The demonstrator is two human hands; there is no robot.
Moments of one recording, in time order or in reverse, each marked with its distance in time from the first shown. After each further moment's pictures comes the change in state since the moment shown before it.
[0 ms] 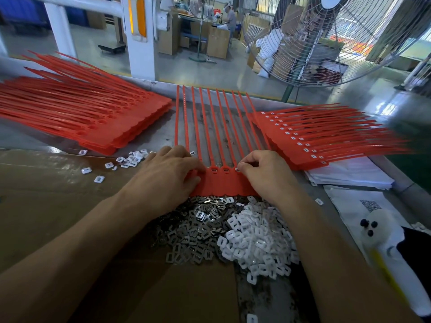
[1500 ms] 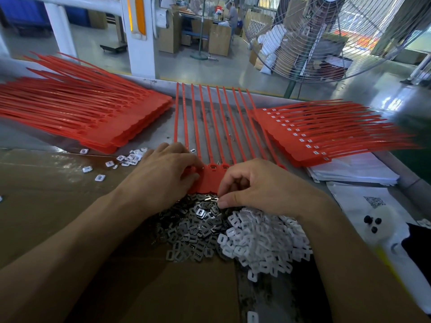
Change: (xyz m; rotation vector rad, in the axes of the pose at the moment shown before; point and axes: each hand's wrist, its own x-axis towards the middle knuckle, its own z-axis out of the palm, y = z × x) left_hand 0.002 -0.007 0.003 -0.021 0.047 0.013; right_hand -0.027 -0.023 -0.021 0.107 -0.534 -0.317
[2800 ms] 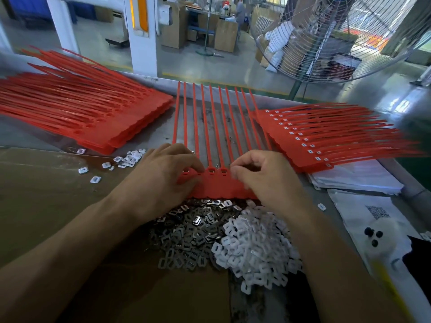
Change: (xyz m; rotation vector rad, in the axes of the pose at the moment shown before) left_hand -0.004 0.009 -0.009 -0.118 0.085 0.087; right_hand 0.008 0.014 0.004 0.135 0.490 0.137
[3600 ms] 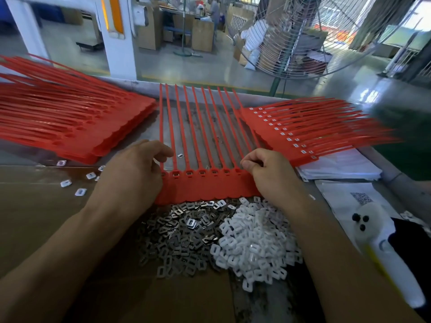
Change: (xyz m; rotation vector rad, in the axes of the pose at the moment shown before) left_hand 0.002 -0.008 -0.003 -0.066 0.242 -0.248; right_hand 0.012 0.025 -0.010 -0.135 0.130 0.155
